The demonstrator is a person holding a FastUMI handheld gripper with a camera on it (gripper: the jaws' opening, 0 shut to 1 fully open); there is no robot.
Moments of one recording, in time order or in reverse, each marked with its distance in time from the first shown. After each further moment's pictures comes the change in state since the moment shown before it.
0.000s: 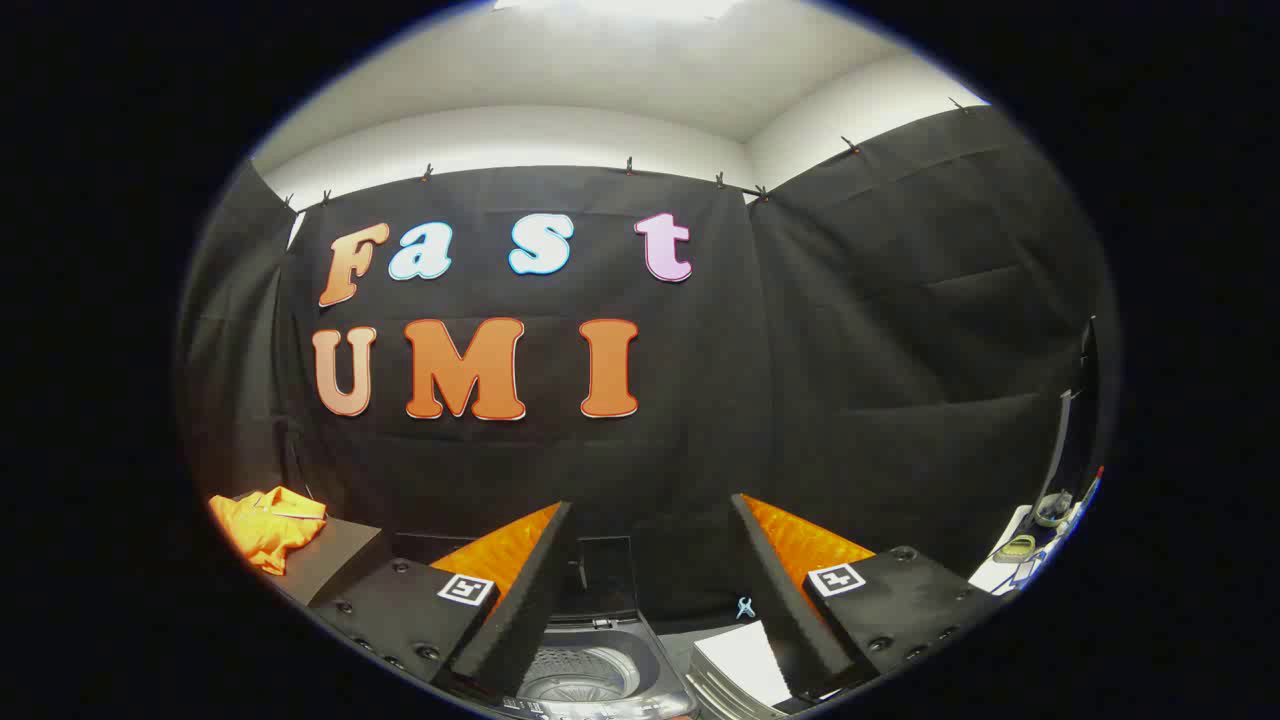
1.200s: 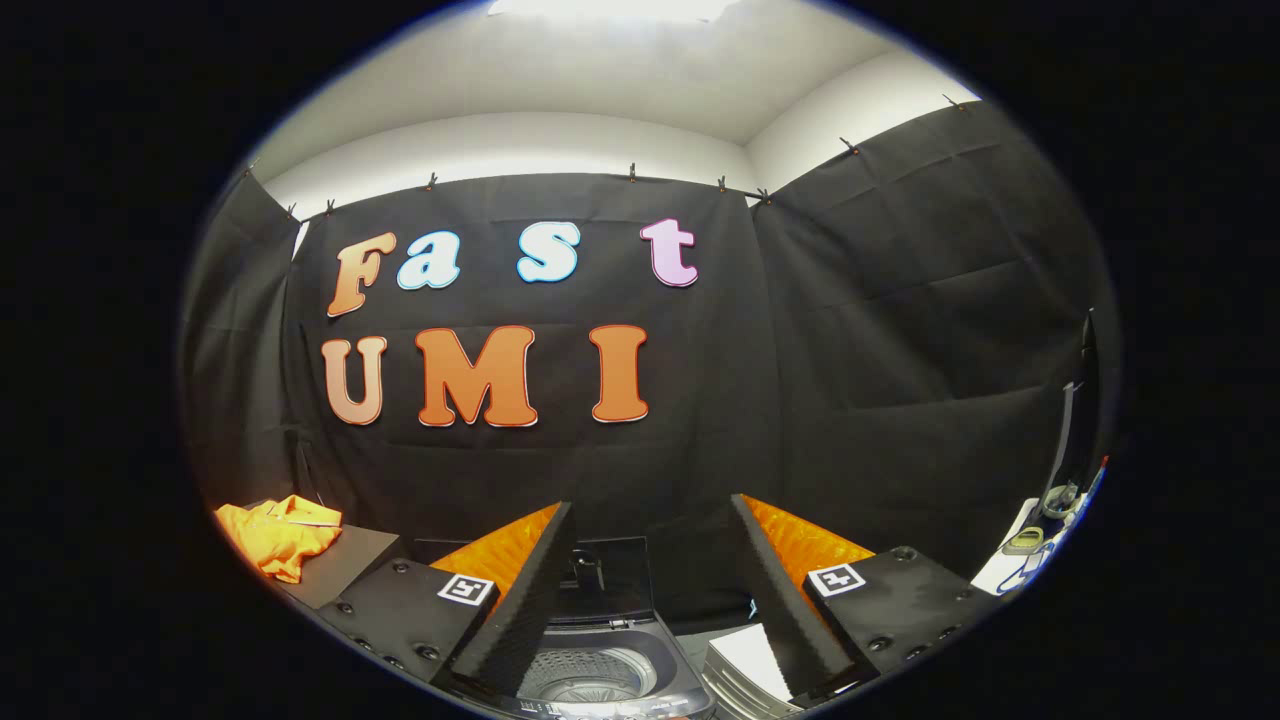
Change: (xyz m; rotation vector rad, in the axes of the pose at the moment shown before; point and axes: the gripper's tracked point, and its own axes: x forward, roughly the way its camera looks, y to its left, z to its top) arm -0.014 0.014 0.001 0.031 -0.012 0.020
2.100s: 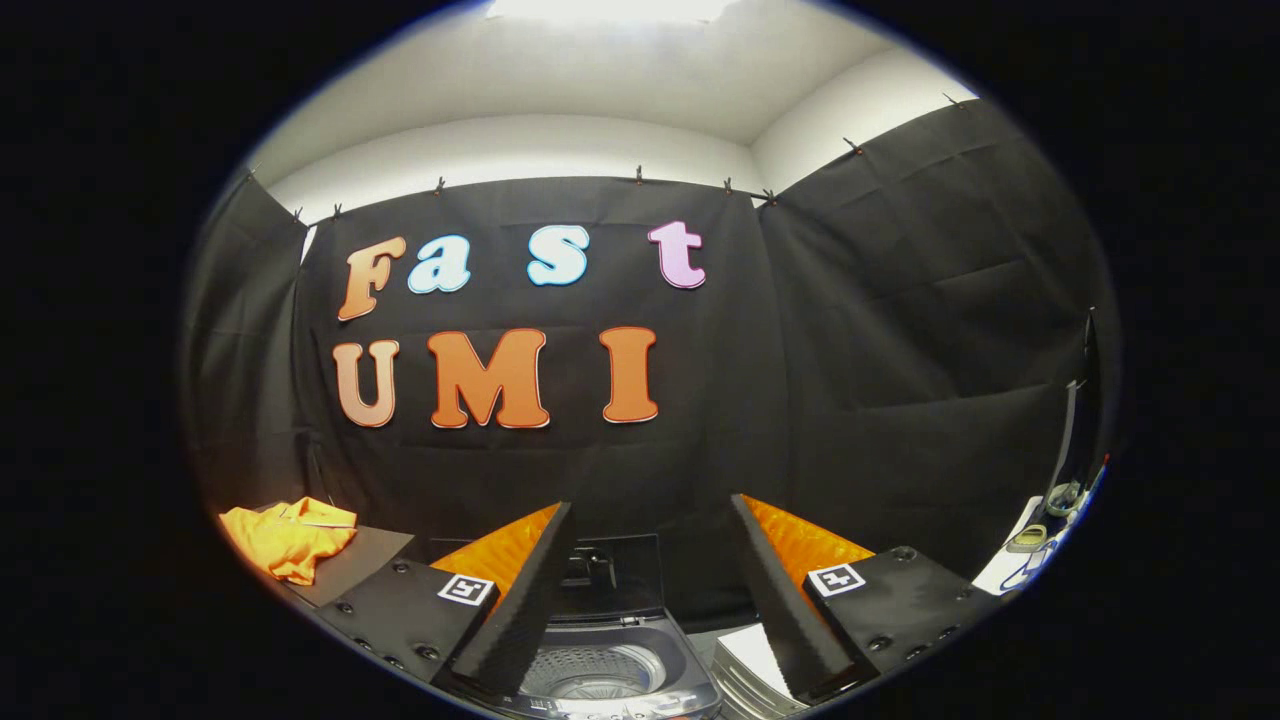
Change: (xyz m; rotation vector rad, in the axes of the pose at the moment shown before) arm -0.015 0.017 0.009 -0.004 -0.005 0.035
